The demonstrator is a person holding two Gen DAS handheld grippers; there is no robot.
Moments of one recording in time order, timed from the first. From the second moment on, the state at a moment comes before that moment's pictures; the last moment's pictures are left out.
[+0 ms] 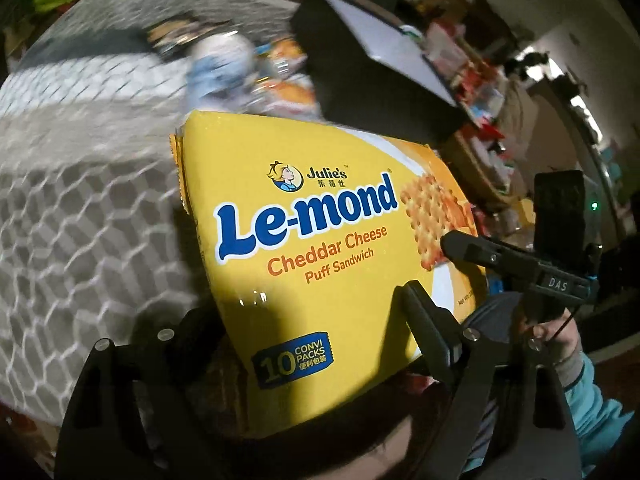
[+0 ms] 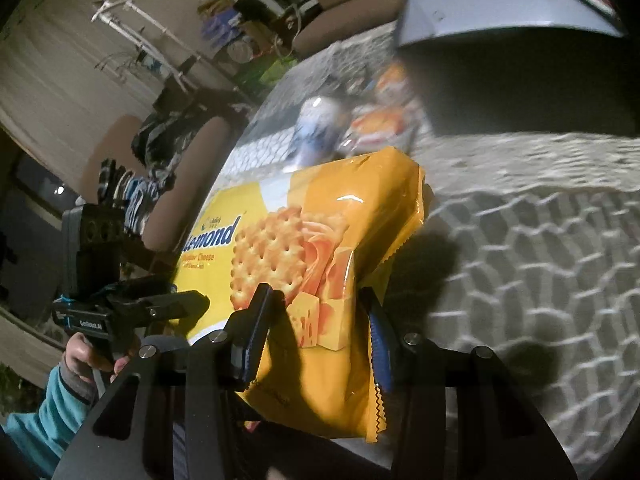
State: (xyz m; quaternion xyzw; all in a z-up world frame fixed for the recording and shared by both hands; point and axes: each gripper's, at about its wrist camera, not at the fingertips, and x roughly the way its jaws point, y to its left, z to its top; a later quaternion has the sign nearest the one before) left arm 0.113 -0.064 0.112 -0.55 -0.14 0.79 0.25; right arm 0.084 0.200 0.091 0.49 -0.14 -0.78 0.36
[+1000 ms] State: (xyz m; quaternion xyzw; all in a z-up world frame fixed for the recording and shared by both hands) left arm -0.258 0.150 0.162 -0.54 -0.07 0.80 0.26; right arm -0.257 0.329 0.151 0.48 -0.09 -0.84 0.23
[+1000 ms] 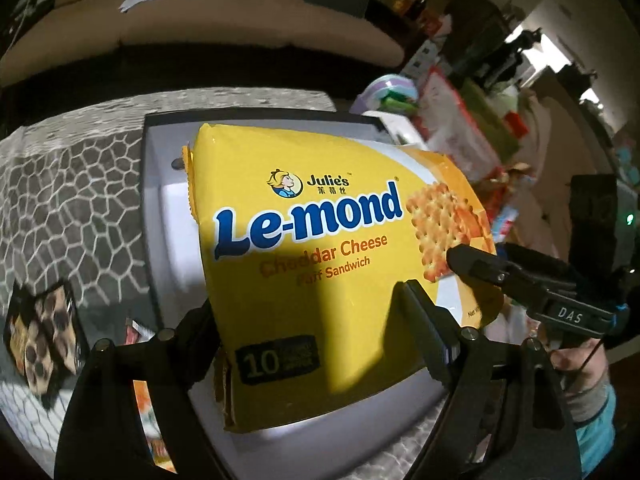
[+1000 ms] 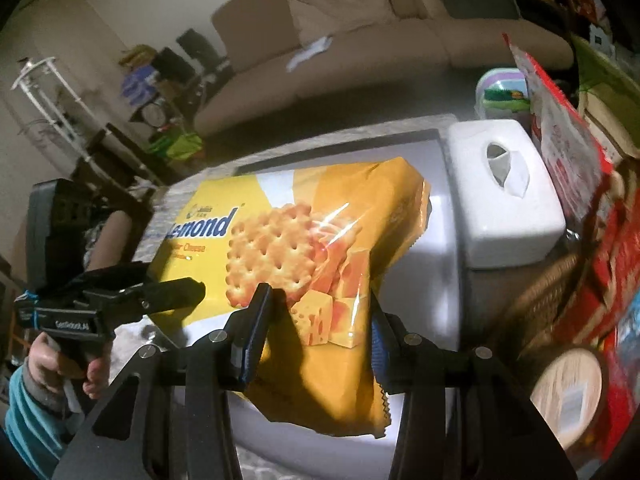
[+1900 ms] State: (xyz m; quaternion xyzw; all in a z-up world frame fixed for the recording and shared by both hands) left arm -0.279 0.163 0.123 -0.55 -0.10 0.81 0.19; right arm -0.263 0.314 0.135 0.50 0.07 -0.84 0.19
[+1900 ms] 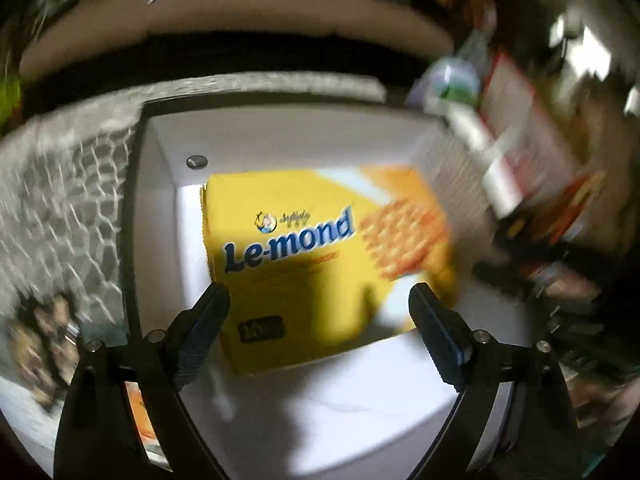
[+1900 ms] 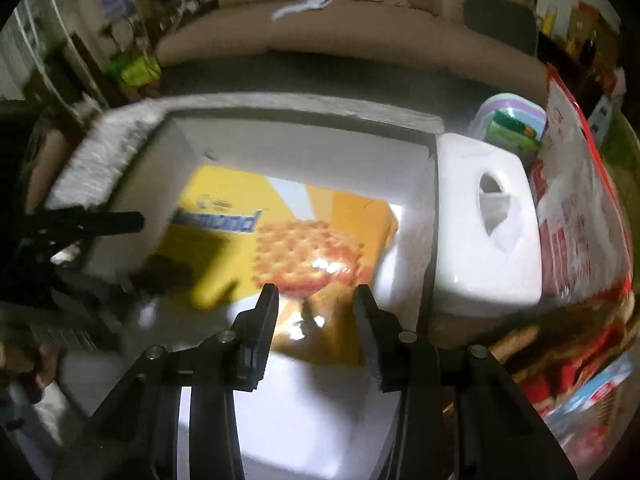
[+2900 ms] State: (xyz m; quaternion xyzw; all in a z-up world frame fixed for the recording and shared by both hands) left arm -0.292 0.246 0.062 -0.61 0.02 0.79 0.06; right arm -0.094 0.390 0.168 0.37 -0.17 -0.90 0.16
